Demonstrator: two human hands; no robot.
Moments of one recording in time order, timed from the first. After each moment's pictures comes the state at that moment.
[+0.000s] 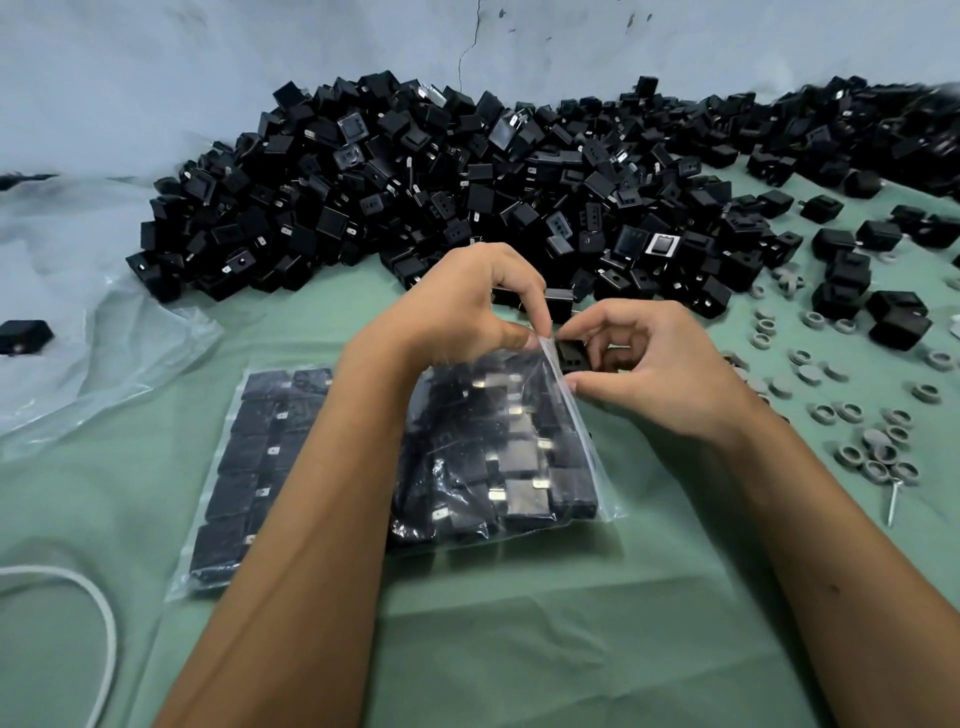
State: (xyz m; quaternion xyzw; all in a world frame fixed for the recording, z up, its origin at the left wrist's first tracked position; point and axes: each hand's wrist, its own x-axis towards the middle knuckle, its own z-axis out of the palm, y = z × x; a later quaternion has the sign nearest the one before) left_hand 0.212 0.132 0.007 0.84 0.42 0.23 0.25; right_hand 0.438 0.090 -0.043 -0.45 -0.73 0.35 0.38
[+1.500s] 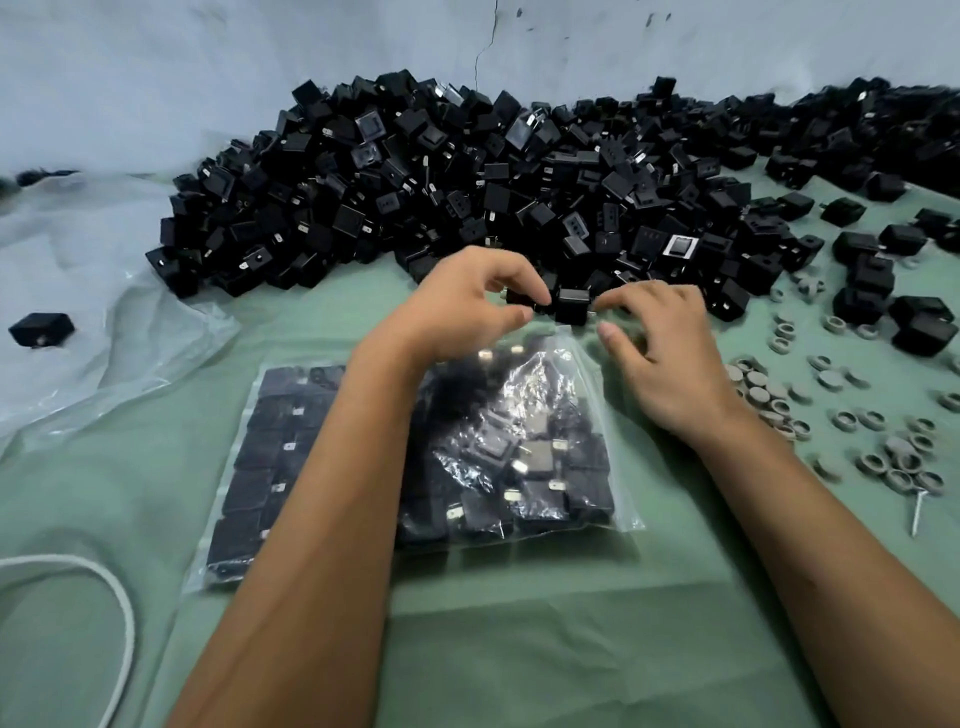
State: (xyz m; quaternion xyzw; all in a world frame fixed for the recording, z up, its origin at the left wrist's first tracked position) left_hand 0.203 0.134 -0.002 0.77 0.49 0.27 0.30; right_hand 0.433 0.110 -0.068 -0.59 -0.74 0.08 0.32
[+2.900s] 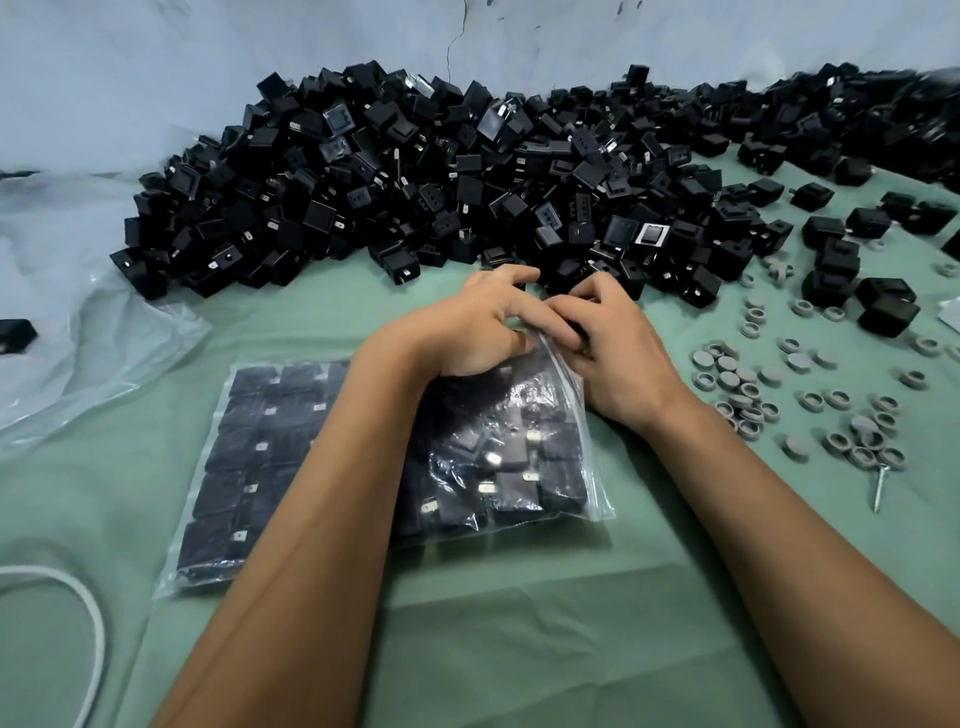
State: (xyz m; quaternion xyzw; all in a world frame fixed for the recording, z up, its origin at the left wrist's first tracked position) left_hand 0.234 0.123 -0.001 0.82 0.47 0.10 0.30; right_hand 0.417 0.107 -0.066 -0.54 -0.77 0.11 0.32
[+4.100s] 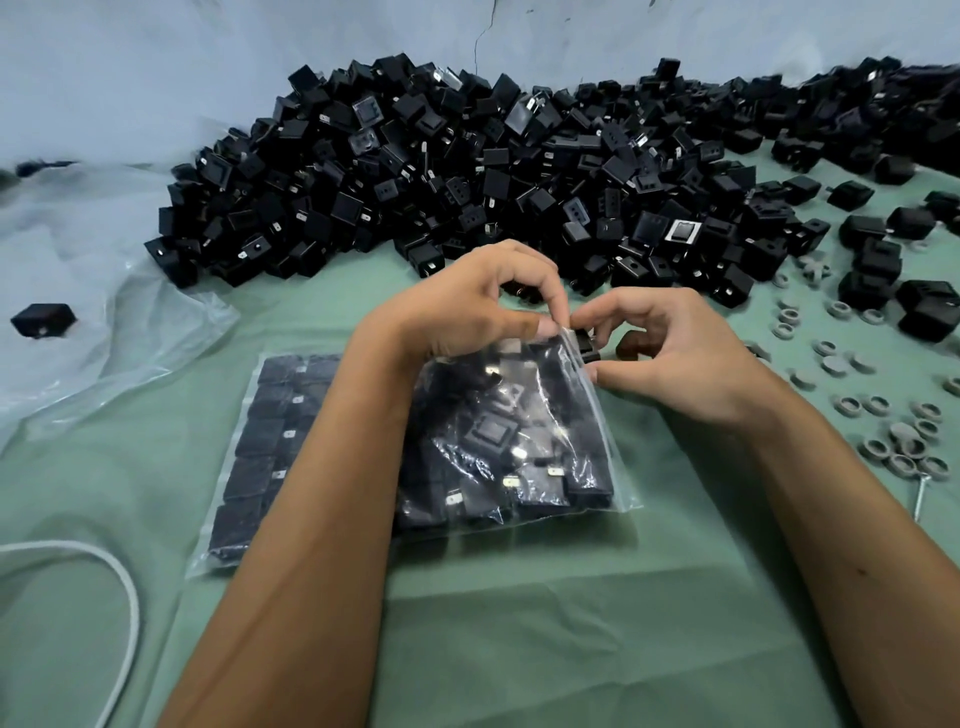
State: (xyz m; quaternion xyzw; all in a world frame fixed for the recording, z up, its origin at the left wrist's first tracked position) left_hand 0.203 0.131 0.001 0.83 0.38 0.21 0.35; right_hand 0.440 0.092 -0.040 -0.43 -0.73 0.40 0.36
